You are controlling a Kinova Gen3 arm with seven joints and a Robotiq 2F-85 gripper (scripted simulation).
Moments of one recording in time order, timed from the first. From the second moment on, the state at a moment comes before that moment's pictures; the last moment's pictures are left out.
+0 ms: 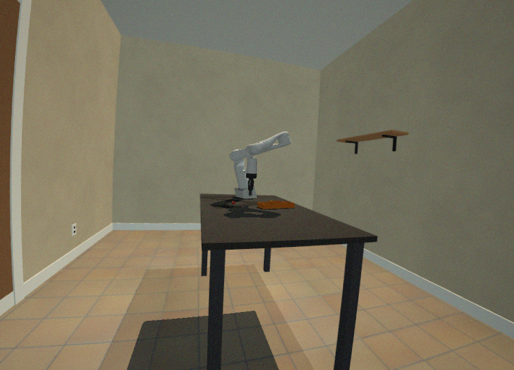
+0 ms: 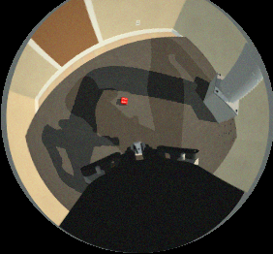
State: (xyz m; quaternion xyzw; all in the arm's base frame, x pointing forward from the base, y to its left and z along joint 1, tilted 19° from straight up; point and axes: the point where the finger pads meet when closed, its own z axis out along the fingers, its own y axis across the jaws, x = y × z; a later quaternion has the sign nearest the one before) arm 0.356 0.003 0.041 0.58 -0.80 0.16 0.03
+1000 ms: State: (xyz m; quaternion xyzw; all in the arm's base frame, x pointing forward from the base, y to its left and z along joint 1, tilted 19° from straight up) arm 0.394 0.151 0.001 0.58 -0.79 0.16 0.03
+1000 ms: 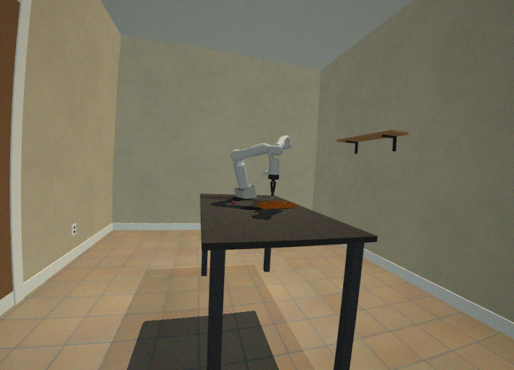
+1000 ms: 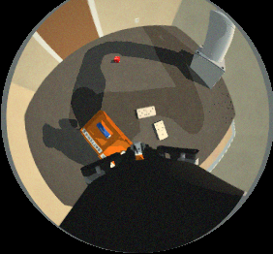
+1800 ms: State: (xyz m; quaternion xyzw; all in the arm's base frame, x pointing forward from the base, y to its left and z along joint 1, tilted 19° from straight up) arm 0.418 0.245 -0.025 0.79 -0.59 0.15 0.08
